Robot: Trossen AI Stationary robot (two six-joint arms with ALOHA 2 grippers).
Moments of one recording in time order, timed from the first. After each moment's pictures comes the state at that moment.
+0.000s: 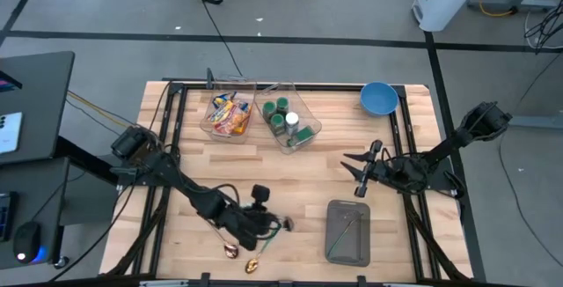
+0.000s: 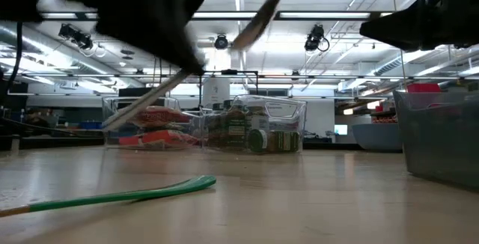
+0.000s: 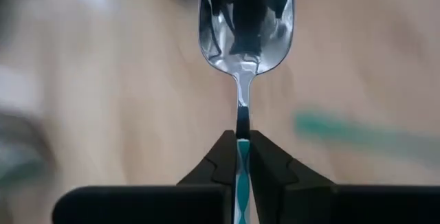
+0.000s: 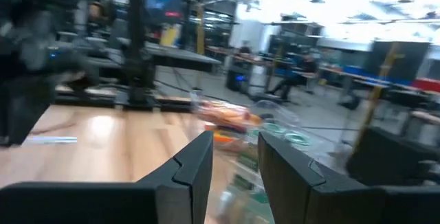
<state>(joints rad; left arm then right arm) -0.58 1.78 1.11 -0.25 -0.49 -0.04 0.58 1.14 0.02 1.28 0.92 -0.34</state>
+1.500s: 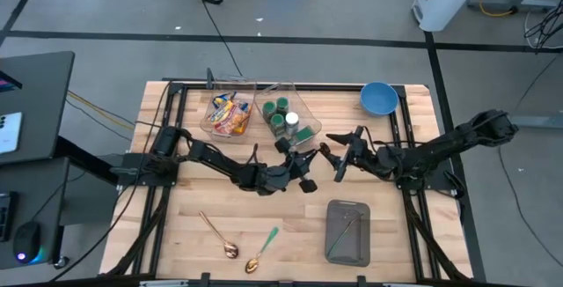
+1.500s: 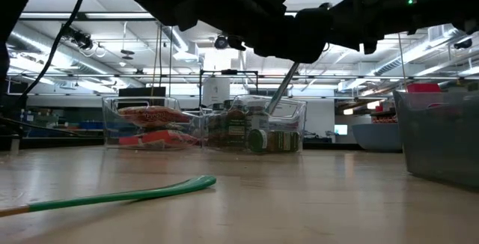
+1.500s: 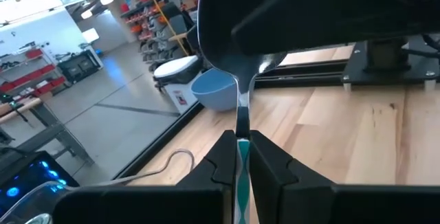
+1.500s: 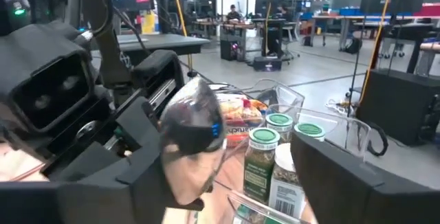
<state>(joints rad) -0.22 2.05 1.21 0.70 -0.90 0.22 0.25 1.14 0.26 0.81 0.67 0.03</state>
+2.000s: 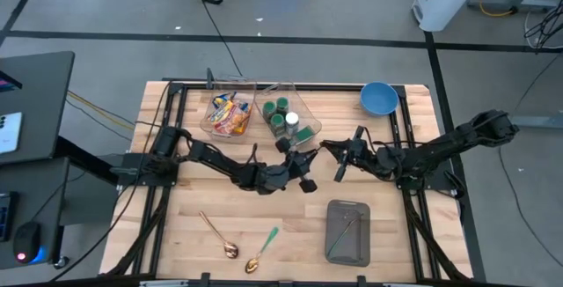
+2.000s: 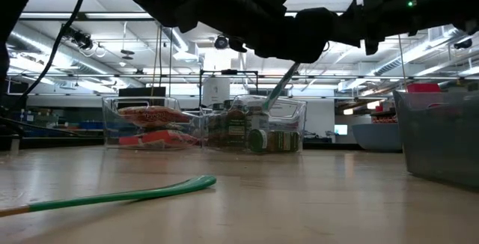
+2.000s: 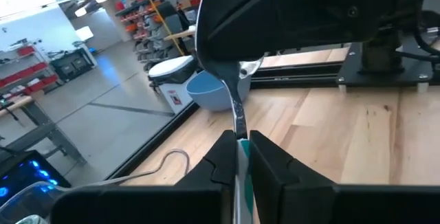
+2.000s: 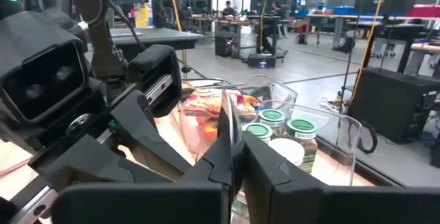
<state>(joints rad) -0.23 2.05 1.20 0.71 -0.86 0.20 0.24 1.14 0.26 0.79 0.70 0.02</state>
